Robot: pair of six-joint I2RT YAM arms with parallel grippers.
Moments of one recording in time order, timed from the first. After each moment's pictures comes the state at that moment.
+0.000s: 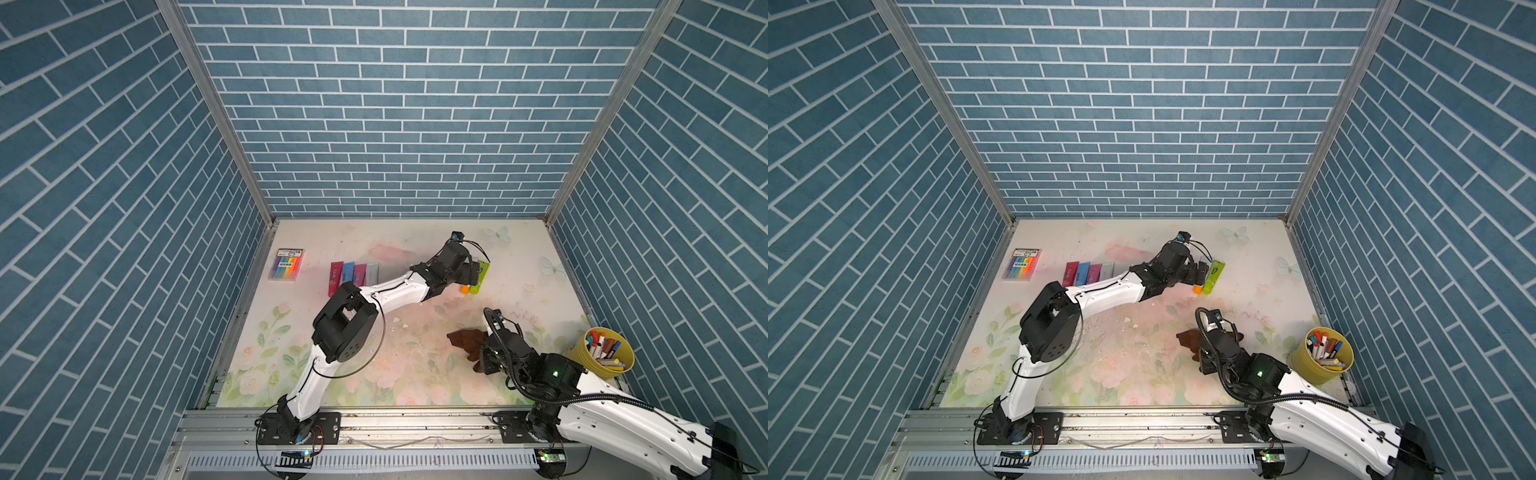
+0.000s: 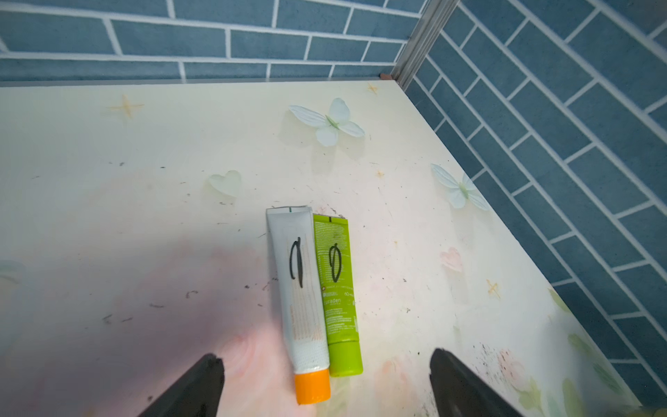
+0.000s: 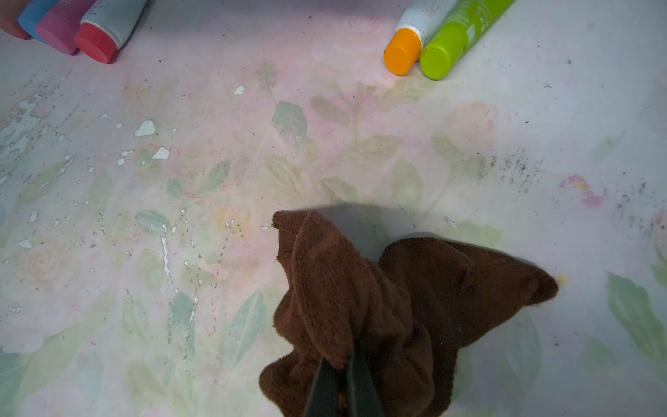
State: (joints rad) left arm -0.88 2.22 1.77 -0.11 -0.10 -0.46; right arm 0.97 0.68 0.44 -0.66 0.33 0.57
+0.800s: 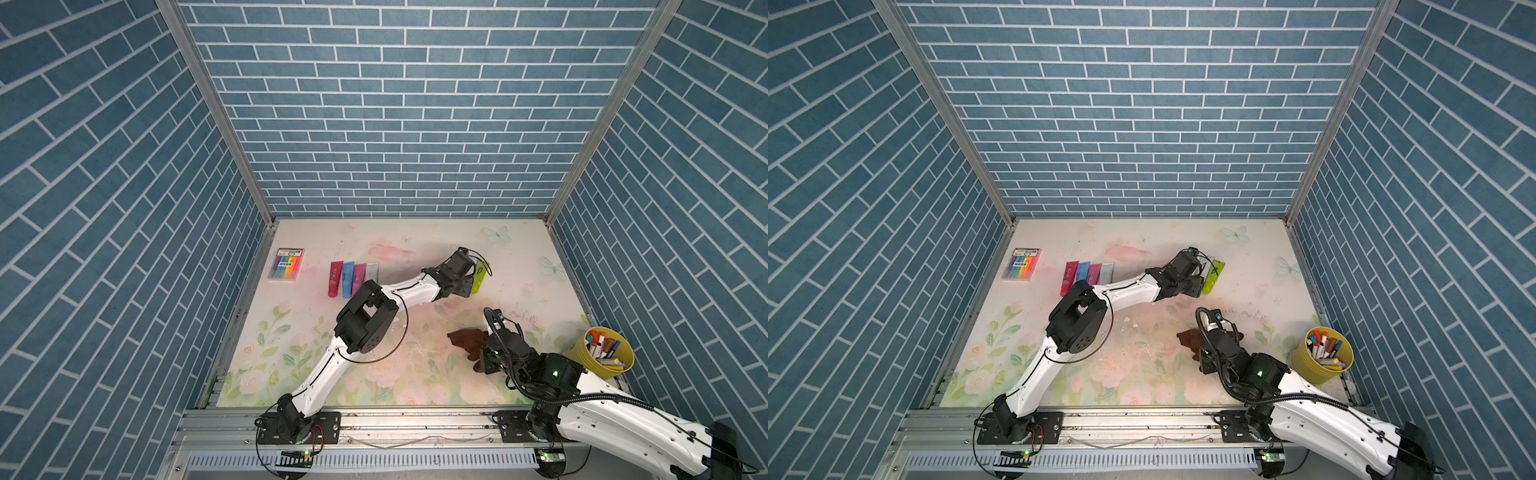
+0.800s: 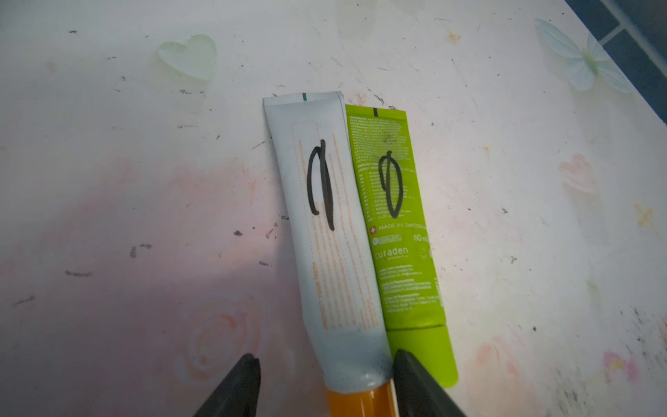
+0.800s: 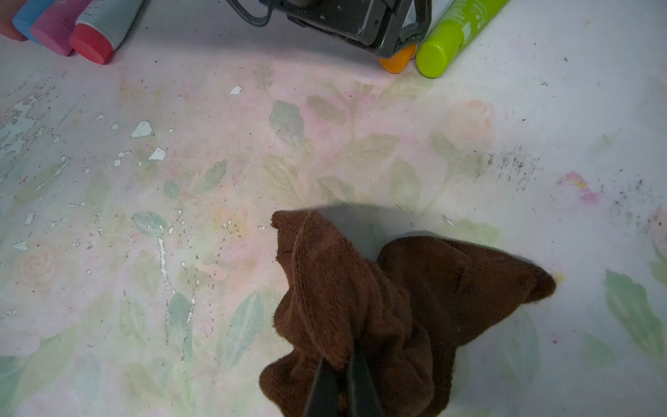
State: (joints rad) left arm -0.87 2.43 1.92 -0.28 -0.08 -0.40; right arm 0.97 0.69 0.44 -0.66 0.33 0.57
